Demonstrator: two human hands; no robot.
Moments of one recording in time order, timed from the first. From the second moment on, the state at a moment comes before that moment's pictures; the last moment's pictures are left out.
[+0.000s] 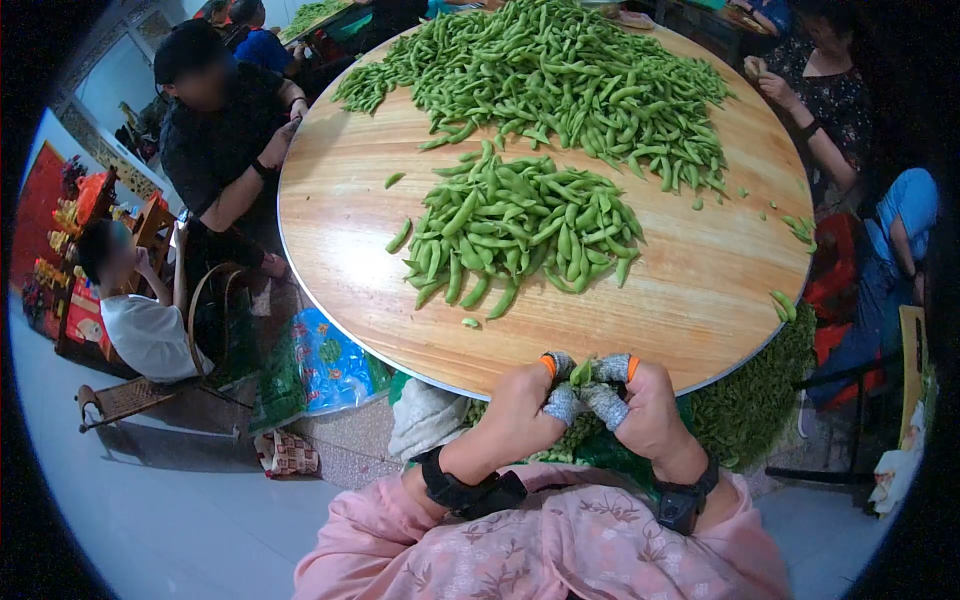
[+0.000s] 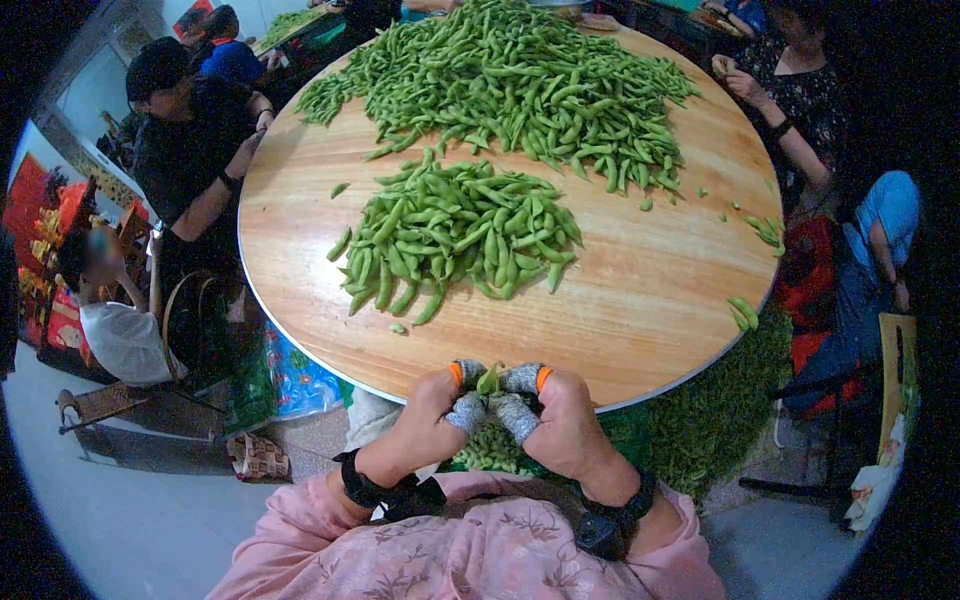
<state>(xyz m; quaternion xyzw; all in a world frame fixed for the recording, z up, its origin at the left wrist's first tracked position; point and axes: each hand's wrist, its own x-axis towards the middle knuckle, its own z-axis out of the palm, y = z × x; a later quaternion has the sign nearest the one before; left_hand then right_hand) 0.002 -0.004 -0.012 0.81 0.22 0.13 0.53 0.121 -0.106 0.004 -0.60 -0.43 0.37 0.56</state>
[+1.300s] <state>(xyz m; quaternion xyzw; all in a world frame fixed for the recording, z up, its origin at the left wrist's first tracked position) -0.030 0.099 0.002 0.90 0.43 0.10 0.06 0.129 -0.102 0.018 -0.63 -0.39 0.40 0.54</state>
